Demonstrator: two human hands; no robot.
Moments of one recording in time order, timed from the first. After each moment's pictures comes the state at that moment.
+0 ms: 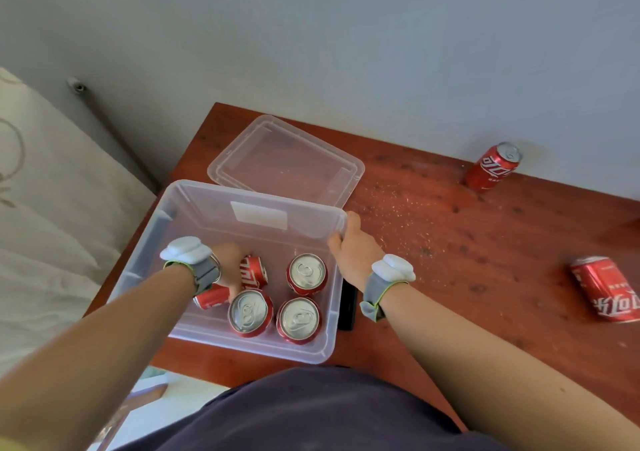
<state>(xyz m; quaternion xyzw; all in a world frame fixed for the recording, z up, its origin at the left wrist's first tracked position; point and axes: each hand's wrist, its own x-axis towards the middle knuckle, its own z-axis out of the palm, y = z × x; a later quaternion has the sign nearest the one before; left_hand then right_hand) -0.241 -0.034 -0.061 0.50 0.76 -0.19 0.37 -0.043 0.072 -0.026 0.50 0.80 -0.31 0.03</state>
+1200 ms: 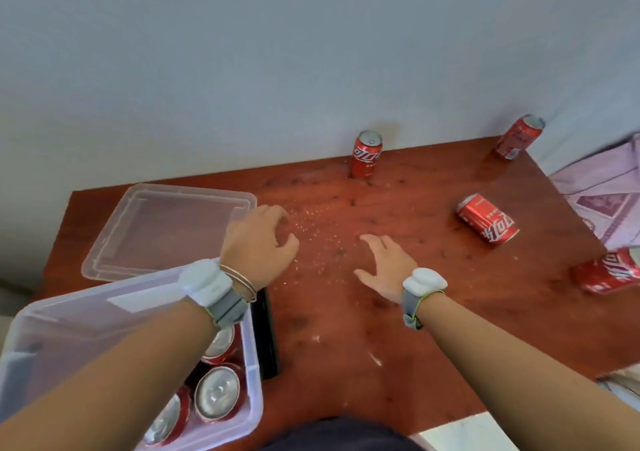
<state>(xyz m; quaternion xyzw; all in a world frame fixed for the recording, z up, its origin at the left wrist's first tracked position) -0.075 0.097 0.036 0.65 0.71 0.23 0.16 0.157 0.143 -0.054 0.59 0.78 -0.22 0.01</state>
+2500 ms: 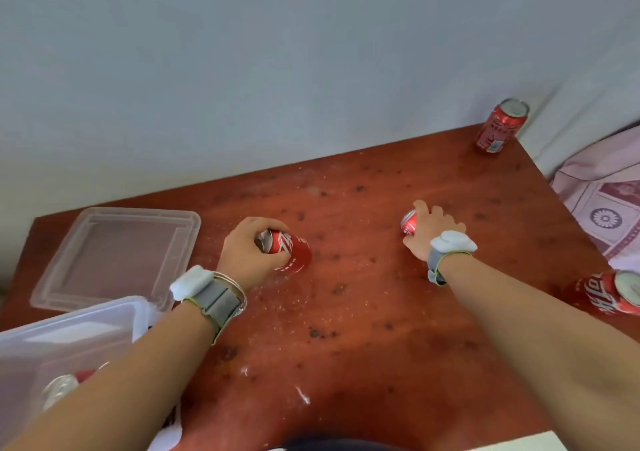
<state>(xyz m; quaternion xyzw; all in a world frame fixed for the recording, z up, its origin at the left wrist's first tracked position) 0.030 0.174 0.002 0.53 0.73 0.30 0.30 0.312 0.282 -0.072 0.71 0.68 -0.14 0.09</state>
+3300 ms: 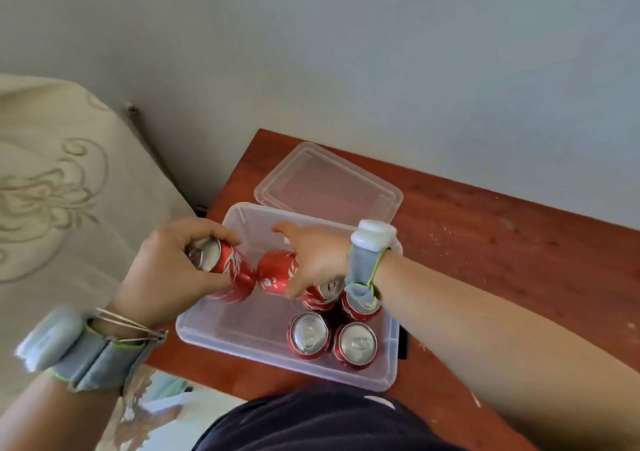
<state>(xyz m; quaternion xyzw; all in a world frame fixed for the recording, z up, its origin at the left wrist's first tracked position) -0.281 -0.145 0.078 0.40 0.81 0.37 0.22 -0.163 0.023 0.067 0.19 0.90 -0.31 0.22</state>
